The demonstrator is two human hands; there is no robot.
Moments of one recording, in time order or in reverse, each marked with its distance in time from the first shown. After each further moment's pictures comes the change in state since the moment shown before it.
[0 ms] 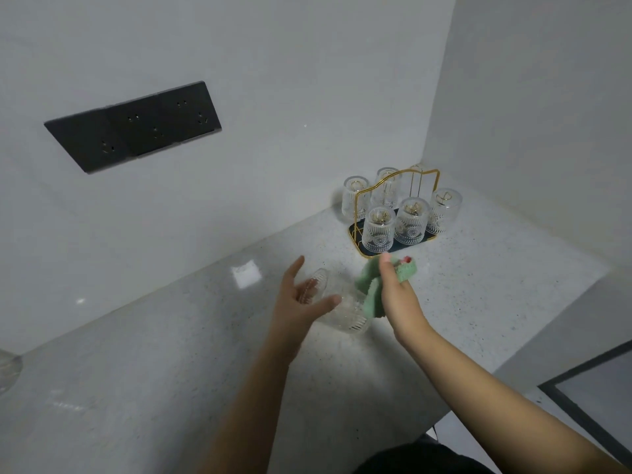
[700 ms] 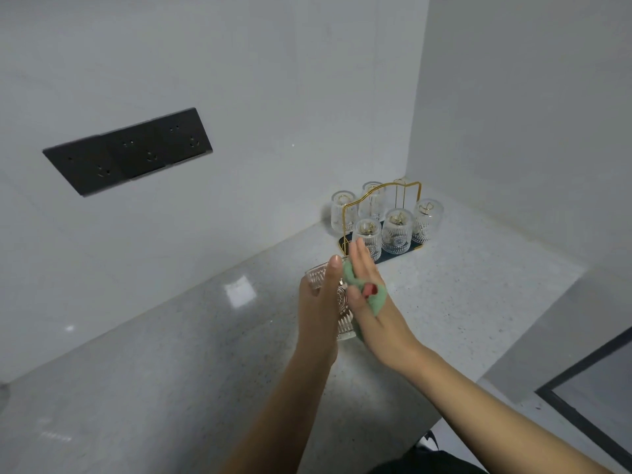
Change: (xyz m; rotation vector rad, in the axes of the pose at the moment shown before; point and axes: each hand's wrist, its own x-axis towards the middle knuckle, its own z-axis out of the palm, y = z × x) left_hand -0.026 0.044 0.065 -0.233 -0.025 0.138; right_hand -0.033 0.000 -0.004 -0.267 -0.220 -0.612
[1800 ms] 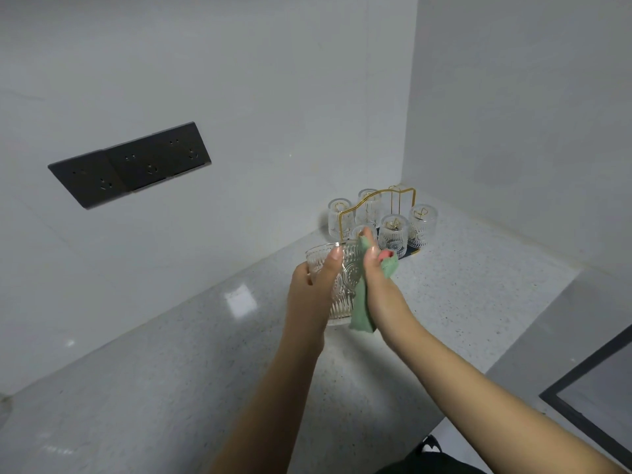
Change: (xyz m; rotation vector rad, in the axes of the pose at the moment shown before) left_hand 0.000 0.030 0.003 0.261 0.102 -0.030; right_hand 0.021 -0.025 -0.013 0.340 0.147 0.350
